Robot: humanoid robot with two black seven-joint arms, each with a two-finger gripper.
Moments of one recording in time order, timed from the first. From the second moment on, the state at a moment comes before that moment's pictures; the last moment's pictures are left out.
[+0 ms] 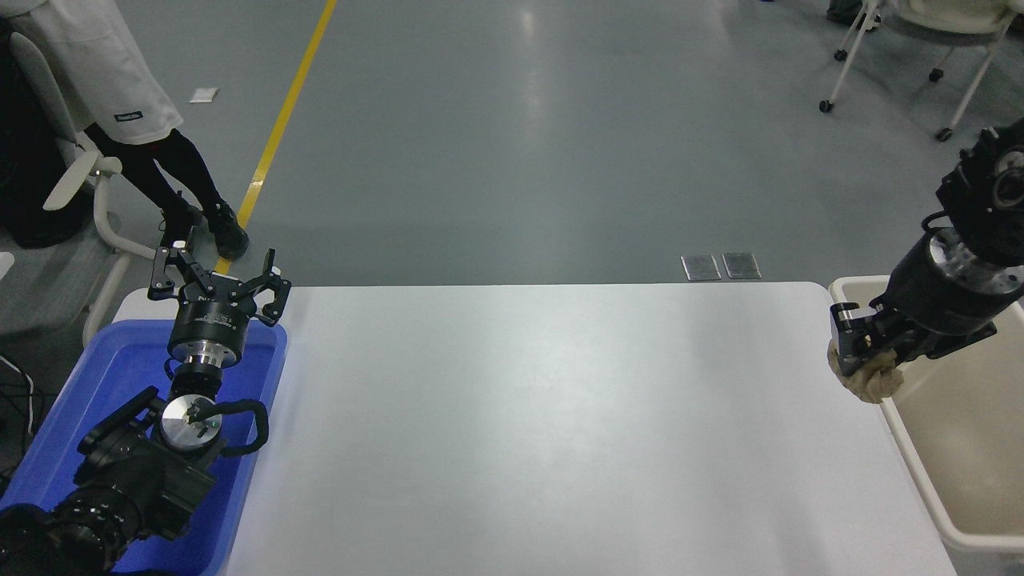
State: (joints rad) left arm -0.66 0.16 -0.93 -0.29 -0.24 -0.66 -0.40; right arm 2.19 -0.60 -1.21 1.42 -0.40 0.77 -0.16
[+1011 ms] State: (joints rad) left arm -0.66 0.16 -0.93 -0.29 -0.24 -0.66 -0.40; right arm 2.30 -0.69 -1.27 1.39 -0.51 0.79 -0.16
